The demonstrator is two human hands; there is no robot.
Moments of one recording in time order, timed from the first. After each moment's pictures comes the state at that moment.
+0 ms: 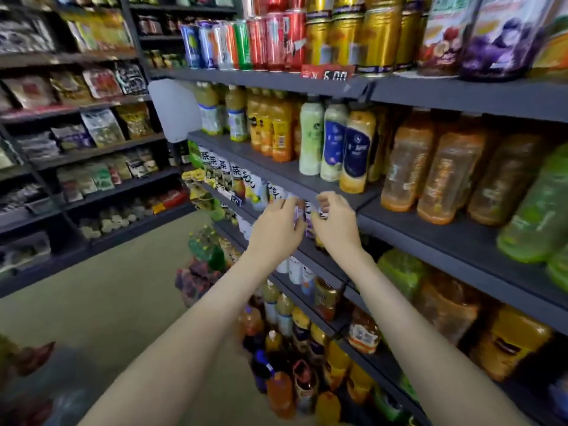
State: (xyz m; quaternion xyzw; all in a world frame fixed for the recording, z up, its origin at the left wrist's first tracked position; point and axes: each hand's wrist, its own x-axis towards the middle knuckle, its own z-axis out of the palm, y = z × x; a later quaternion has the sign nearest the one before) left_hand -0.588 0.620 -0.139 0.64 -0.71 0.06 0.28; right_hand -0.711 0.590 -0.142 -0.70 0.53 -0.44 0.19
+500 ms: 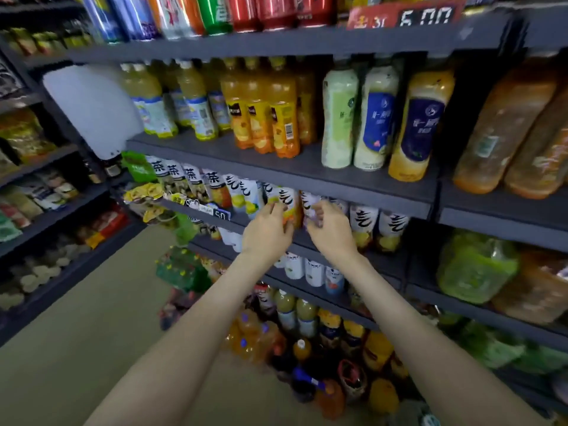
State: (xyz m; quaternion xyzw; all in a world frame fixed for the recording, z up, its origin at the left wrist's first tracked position) left_hand -0.419 0.453 -0.193 0.58 -0.79 -0.04 0.19; right_hand -0.554 0.472 -0.210 -0.60 0.65 -0.42 0.20
